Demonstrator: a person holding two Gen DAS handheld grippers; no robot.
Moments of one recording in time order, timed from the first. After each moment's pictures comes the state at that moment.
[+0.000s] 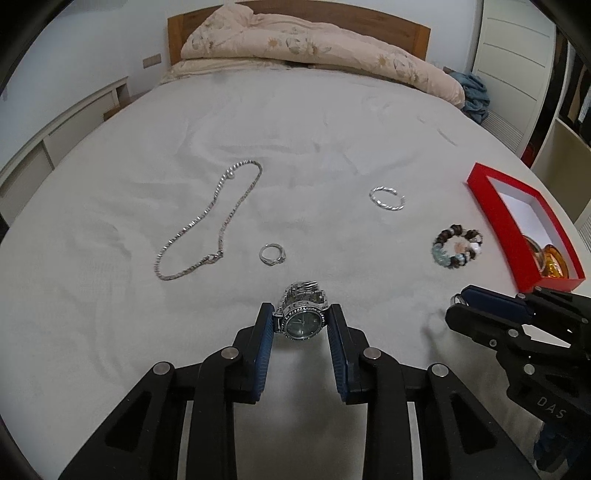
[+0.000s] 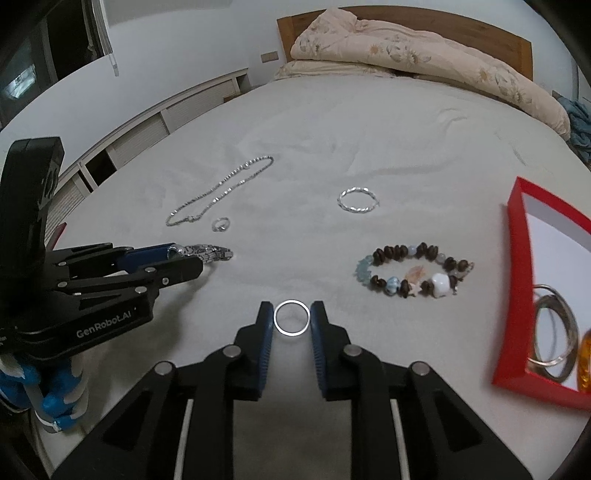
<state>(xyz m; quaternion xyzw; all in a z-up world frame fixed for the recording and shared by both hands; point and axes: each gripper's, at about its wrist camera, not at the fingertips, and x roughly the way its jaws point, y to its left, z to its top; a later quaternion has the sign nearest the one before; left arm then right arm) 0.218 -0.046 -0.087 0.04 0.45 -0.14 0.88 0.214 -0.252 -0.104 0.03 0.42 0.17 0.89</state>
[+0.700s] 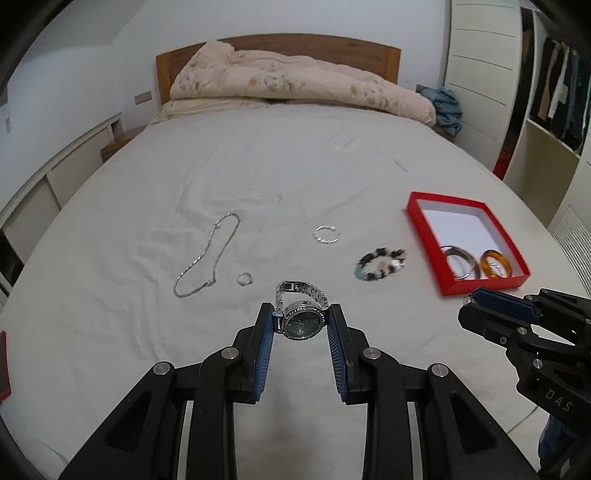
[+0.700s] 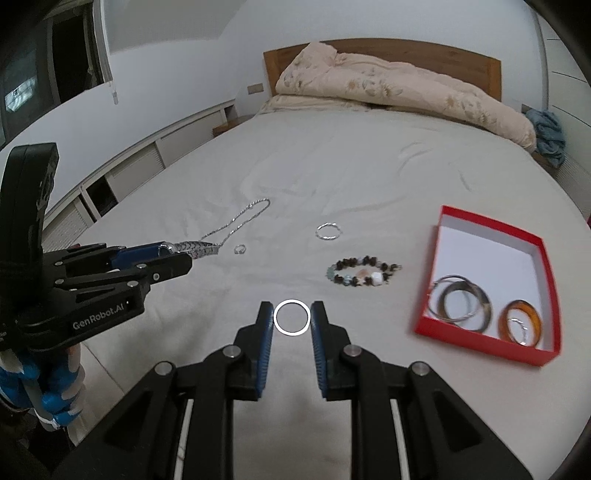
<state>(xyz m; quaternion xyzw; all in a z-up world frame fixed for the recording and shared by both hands) 0.147 -0.072 0.000 0.06 0.40 -0.16 0.90 0.128 -0.281 -0.017 0.04 0.38 0.13 0.92</state>
